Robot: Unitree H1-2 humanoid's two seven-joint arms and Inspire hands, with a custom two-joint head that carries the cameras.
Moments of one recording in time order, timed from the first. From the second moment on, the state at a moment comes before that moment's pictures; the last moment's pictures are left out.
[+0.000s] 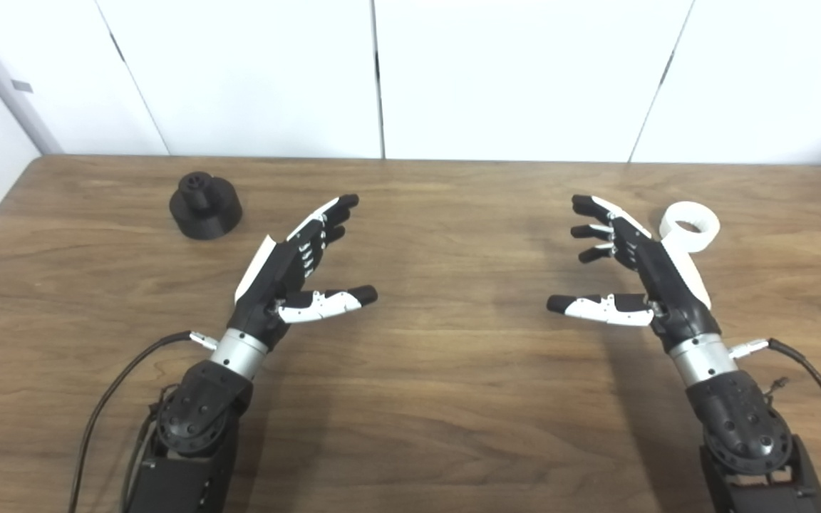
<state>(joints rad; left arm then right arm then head) -0.13 0.19 -0.03 0.02 -0.07 -0.17 -0.28 -0.07 -0.23 0.03 -0.15 -0.24 -0.05 0.09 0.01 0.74</state>
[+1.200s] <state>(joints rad) -0.13 0.14 -0.06 0.06 -0.01 -0.17 -0.24 -0.06 -0.29 0.00 -0.11 -0.18 -0.06 0.12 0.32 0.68</state>
